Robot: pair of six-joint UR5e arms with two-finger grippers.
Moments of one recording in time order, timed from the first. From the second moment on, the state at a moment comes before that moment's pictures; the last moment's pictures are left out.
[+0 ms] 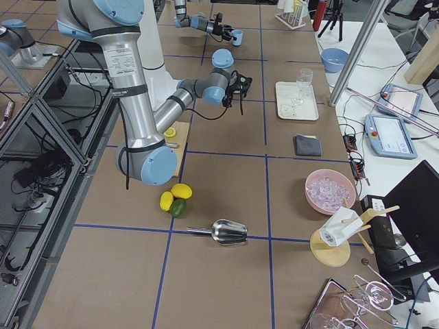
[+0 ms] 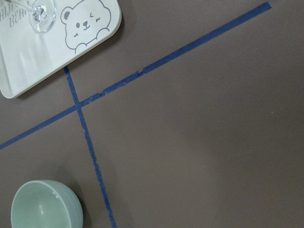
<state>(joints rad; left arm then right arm) -0.15 -1.35 -1.40 -2.99 -0.38 -1.27 0.64 -1.29 1.98 -1.16 1.97 1.66</state>
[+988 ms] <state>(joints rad) -0.20 -1.39 -1.38 -2.99 -0.44 -1.24 0.64 -1.30 1.98 -1.16 1.97 1.66</state>
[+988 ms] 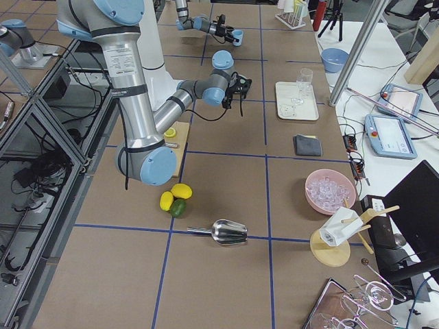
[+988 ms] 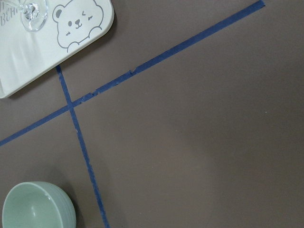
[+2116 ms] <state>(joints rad) -0.23 -1.41 -1.36 -3.02 -0.50 -1.14 0.64 -1.31 1.98 -1.16 1.97 1.66</state>
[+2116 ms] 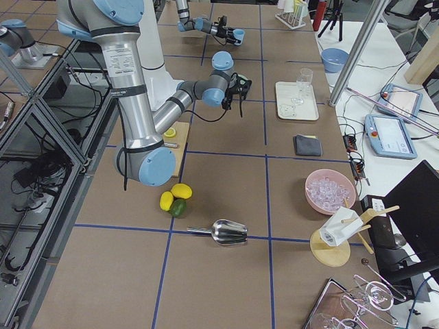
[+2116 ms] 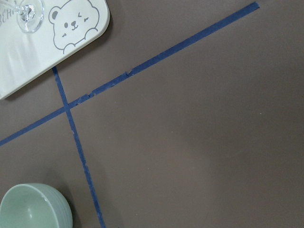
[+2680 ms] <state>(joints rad) -0.31 -1.64 -1.47 -3.13 -0.63 -0.66 0.66 -1.37 2.00 -1.15 1.98 1.65</state>
